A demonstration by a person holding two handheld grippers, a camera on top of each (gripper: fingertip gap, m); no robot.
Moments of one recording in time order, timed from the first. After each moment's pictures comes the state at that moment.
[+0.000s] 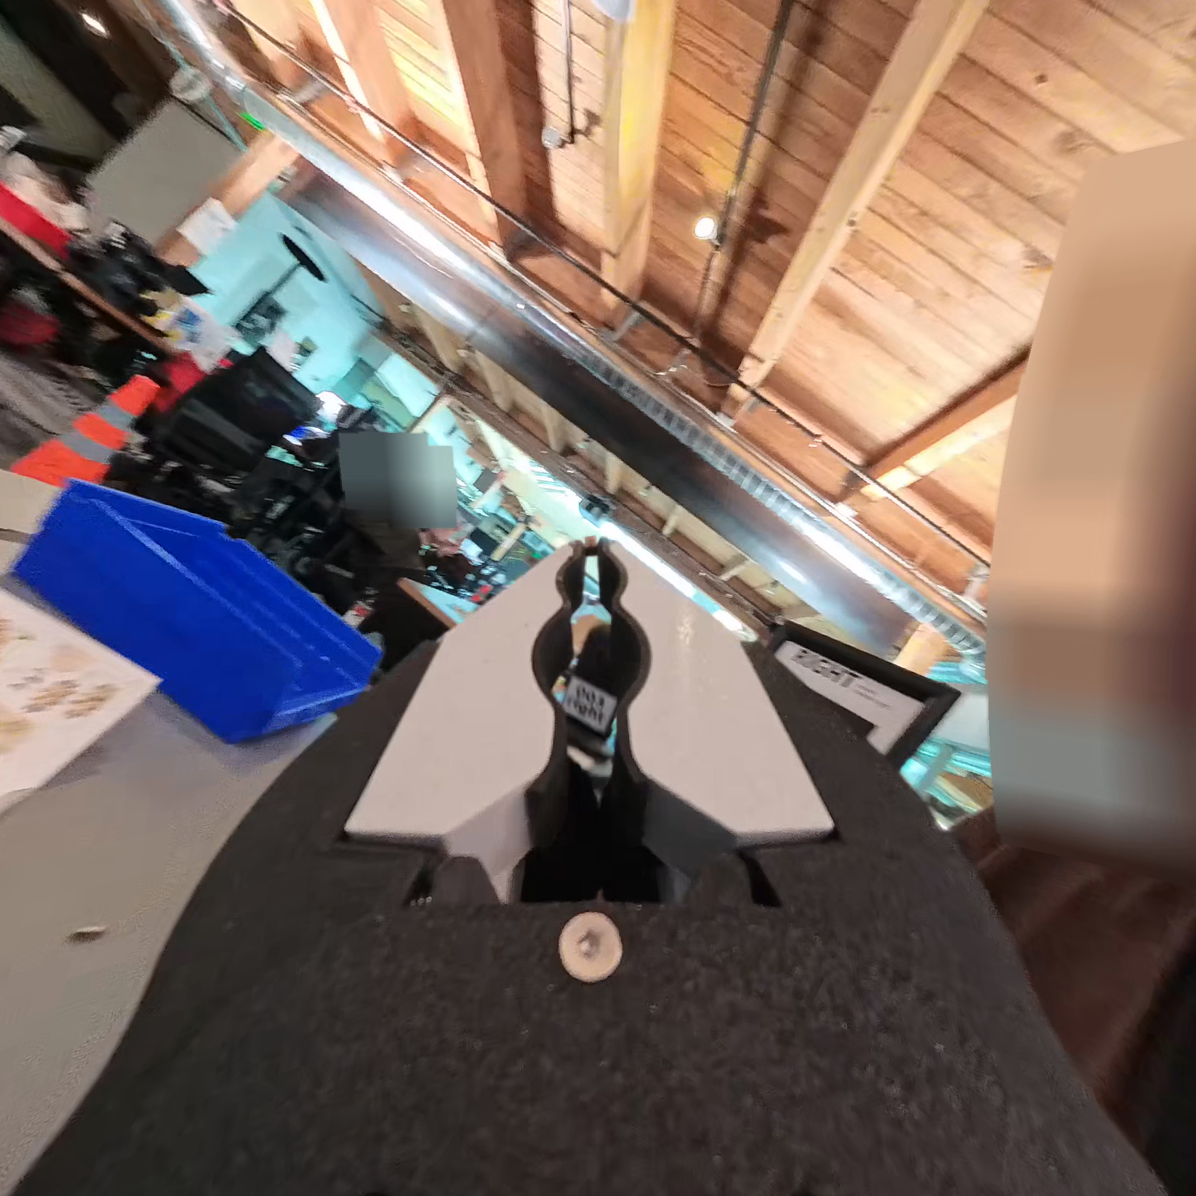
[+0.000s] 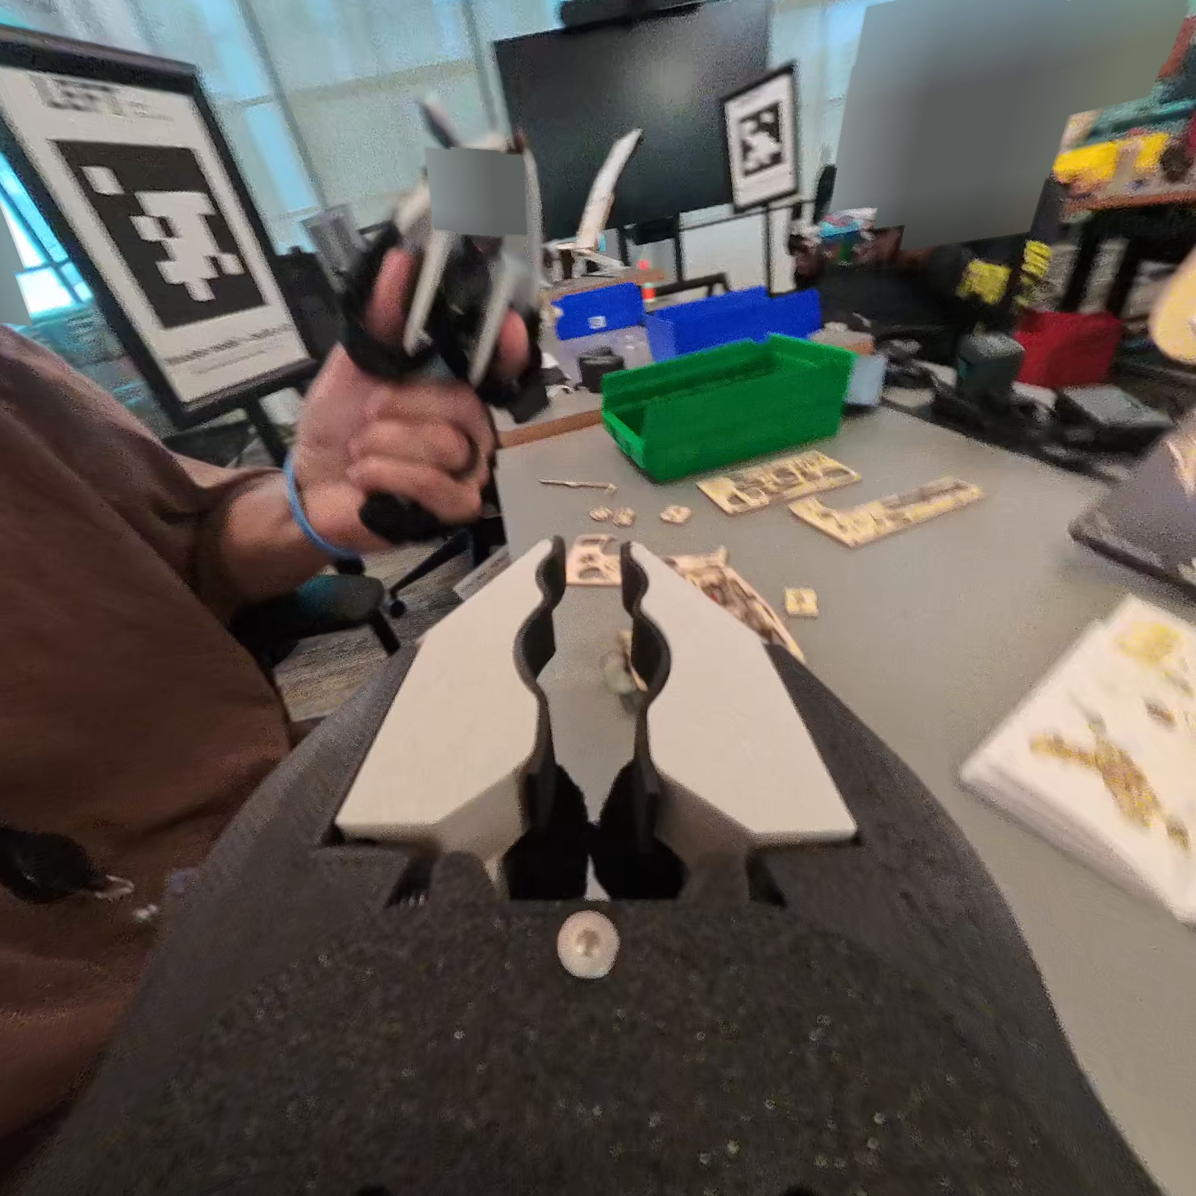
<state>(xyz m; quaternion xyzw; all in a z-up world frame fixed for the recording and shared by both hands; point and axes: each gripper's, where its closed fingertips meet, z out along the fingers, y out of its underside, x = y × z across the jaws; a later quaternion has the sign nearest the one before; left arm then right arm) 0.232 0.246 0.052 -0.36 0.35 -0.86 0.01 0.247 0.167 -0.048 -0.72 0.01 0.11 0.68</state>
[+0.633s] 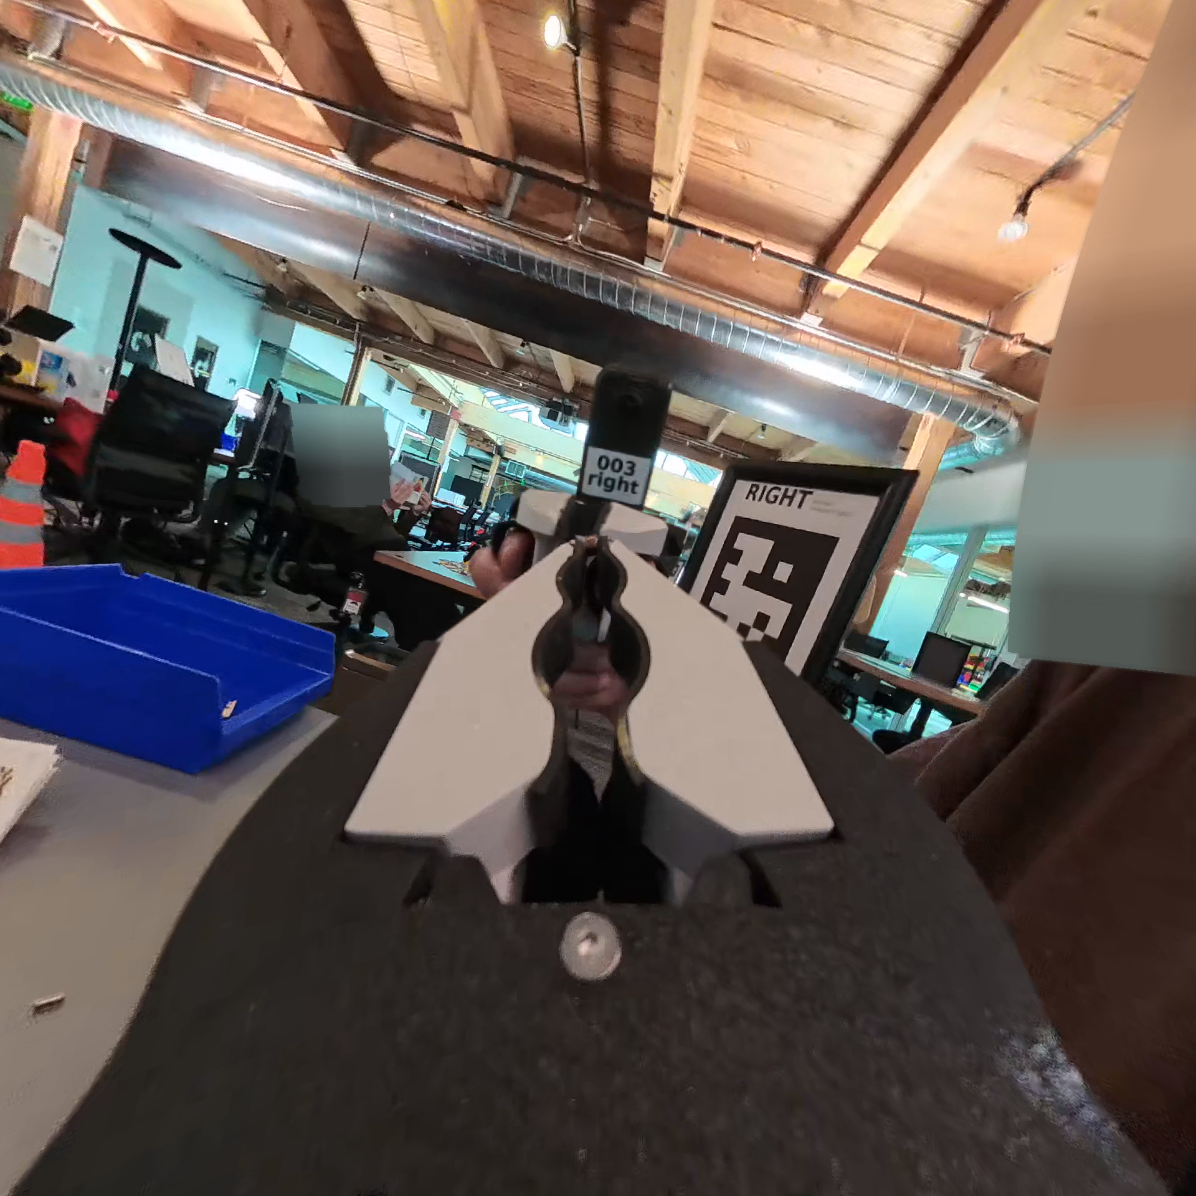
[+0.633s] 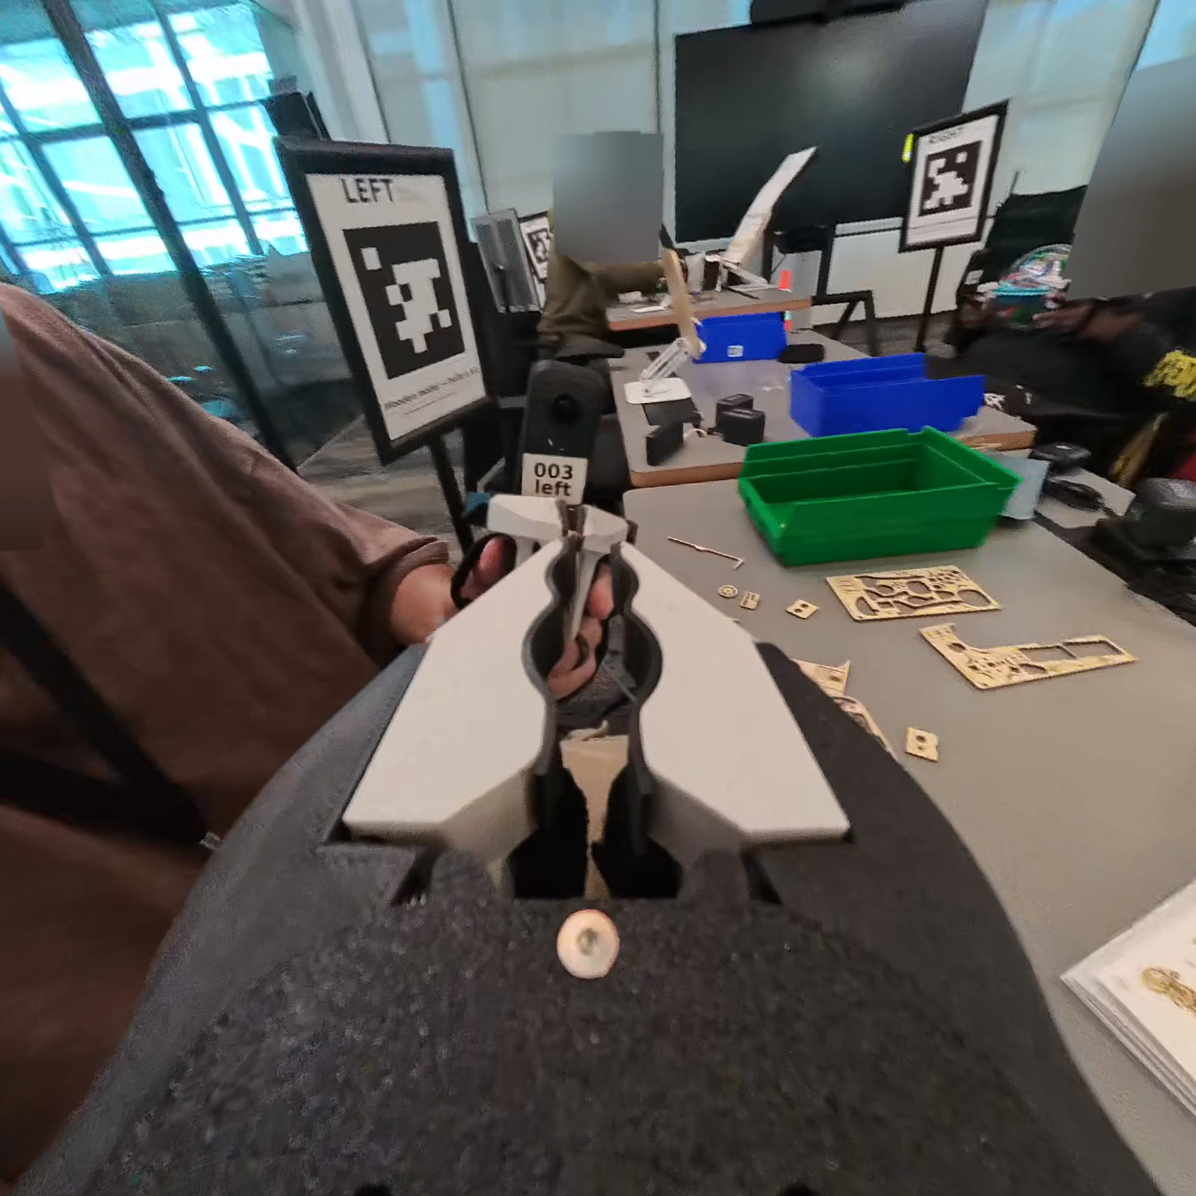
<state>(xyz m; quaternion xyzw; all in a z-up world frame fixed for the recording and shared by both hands) 0.158 0.163 0.064 -0.24 0.47 -0.84 0.08 0.166 0.160 0.065 -0.72 -0.09 0.15 0.67</state>
